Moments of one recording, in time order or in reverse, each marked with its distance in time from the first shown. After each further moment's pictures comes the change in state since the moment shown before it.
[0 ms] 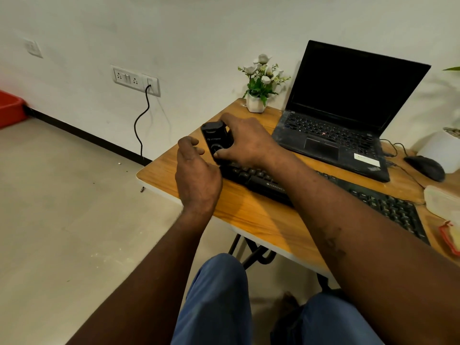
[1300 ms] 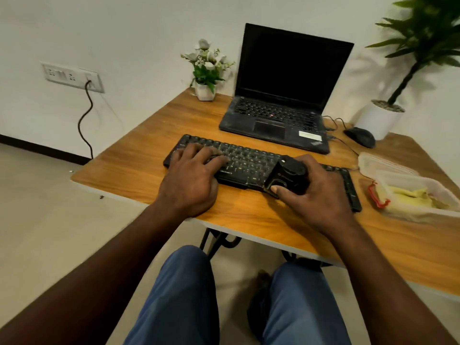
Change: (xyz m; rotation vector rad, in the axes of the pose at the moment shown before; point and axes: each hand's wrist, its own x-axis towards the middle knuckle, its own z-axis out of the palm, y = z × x) left_hand -0.036 0.025 0.024 0.479 -0.590 0.830; right_hand -0.235 0.089 -0.041 0.116 0.353 0.440
